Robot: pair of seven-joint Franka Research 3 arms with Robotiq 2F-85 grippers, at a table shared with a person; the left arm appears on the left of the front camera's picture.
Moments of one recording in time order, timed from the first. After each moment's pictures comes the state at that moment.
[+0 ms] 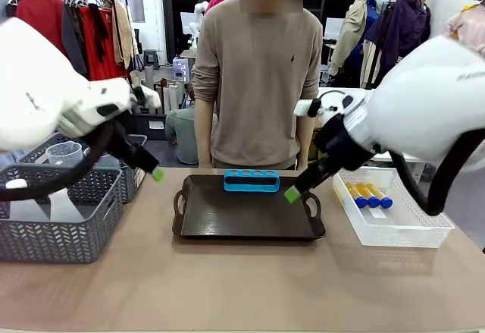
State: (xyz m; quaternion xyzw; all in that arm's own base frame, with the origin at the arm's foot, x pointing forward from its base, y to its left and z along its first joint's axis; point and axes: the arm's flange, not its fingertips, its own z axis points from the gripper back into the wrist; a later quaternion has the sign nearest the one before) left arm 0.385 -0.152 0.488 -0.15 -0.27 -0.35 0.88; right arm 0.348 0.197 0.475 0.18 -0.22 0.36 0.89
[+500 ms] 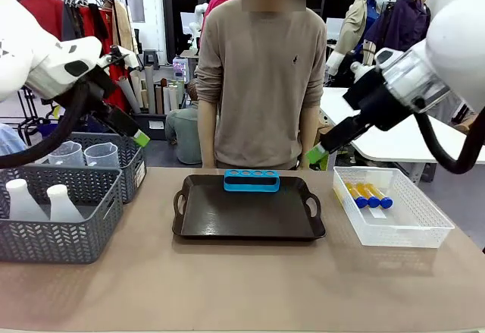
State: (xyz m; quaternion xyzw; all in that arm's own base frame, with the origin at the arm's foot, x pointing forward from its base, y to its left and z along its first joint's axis) left arm 0.412 -0.117 0.543 -0.16 -0.30 -0.38 0.86; right arm 0.354 0.150 0.547 0.23 -0.26 0.36 0.87
